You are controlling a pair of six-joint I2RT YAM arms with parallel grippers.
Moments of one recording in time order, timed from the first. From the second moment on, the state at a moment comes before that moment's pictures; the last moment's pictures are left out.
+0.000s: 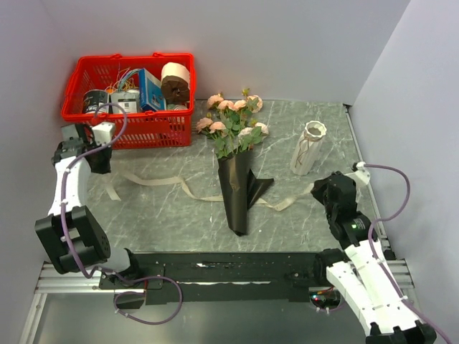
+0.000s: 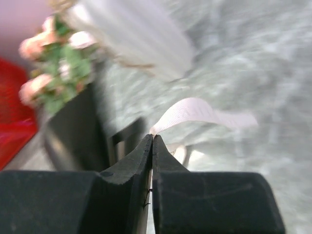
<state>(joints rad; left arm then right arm) 0.34 1.40 1.15 -0.67 0.23 0.43 0.22 0.58 0.58 -0.48 0.36 0.80</state>
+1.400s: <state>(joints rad) -0.05 1.31 1.20 -0.79 0.46 0.35 1.45 1.52 0.98 -0.56 0.83 0.25</state>
